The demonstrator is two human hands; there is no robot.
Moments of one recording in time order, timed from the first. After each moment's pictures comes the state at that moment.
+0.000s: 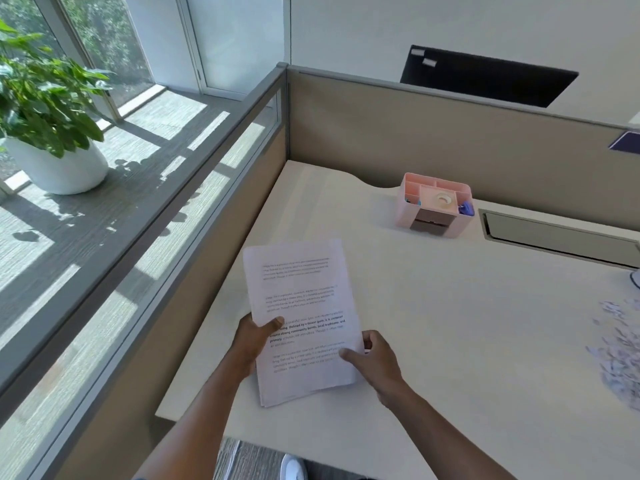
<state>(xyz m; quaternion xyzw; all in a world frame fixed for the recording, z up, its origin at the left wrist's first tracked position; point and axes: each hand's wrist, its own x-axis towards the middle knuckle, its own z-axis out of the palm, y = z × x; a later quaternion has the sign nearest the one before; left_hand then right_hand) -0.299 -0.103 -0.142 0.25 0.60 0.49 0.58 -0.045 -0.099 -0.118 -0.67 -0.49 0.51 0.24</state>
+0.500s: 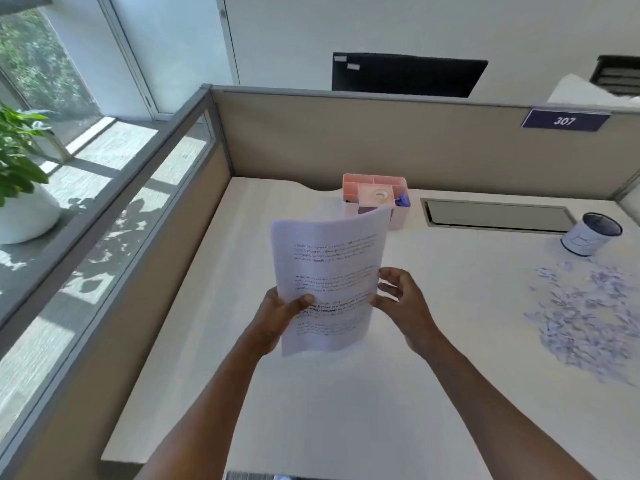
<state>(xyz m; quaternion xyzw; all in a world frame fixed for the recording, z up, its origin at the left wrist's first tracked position) -0.166 -0.049 -0.051 0.42 0.46 0.45 0.64 0.094 -0.039 -0.043 -0.56 -0.47 0.51 0.45</state>
